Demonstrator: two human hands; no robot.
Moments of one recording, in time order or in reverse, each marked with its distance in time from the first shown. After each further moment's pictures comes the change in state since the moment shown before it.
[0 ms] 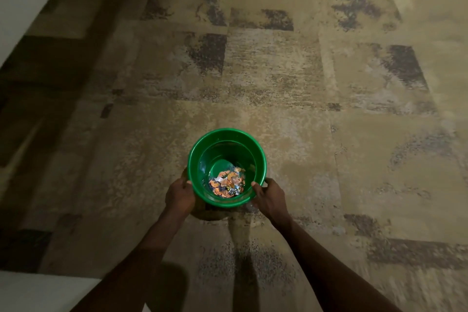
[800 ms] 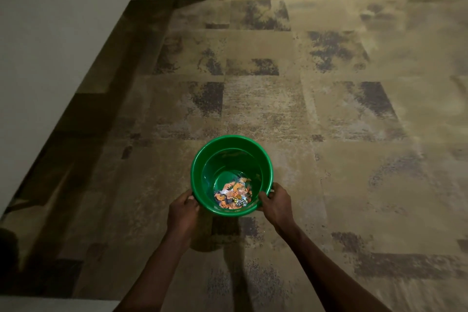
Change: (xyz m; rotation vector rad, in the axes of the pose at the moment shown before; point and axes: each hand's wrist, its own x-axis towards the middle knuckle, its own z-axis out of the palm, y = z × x) left_hand -0.104 0.085 -0.071 -0.488 -0.065 0.085; right_hand -0.085 -0.104 -0.095 0.277 0.108 -0.075
